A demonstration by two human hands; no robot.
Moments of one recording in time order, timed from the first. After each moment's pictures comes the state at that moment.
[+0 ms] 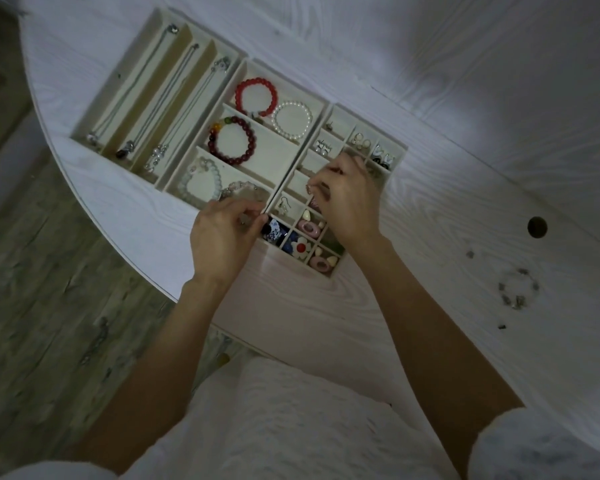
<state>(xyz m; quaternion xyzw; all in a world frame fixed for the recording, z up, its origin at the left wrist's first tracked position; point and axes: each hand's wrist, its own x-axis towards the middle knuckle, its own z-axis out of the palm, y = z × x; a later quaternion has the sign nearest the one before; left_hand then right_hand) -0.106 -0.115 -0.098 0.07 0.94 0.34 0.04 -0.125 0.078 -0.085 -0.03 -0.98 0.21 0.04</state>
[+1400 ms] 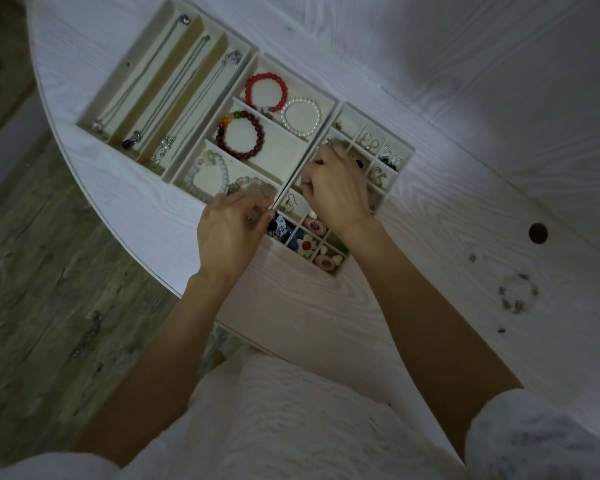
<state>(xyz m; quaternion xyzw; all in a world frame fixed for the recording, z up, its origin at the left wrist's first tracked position) -0.106 -0.115 -0.101 0.08 0.94 0.32 0.03 -0.145 0.057 -0.083 0.04 -0.99 0.08 -0.06</state>
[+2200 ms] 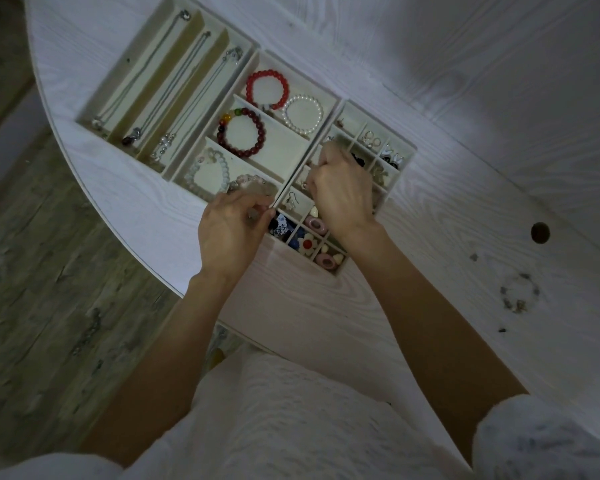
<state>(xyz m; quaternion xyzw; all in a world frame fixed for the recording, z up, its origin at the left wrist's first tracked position) -0.105 -0.114 -0.100 0.07 0.94 0.33 0.03 -0.140 0.052 -0.074 -0.02 -0.99 0.11 -0.07</state>
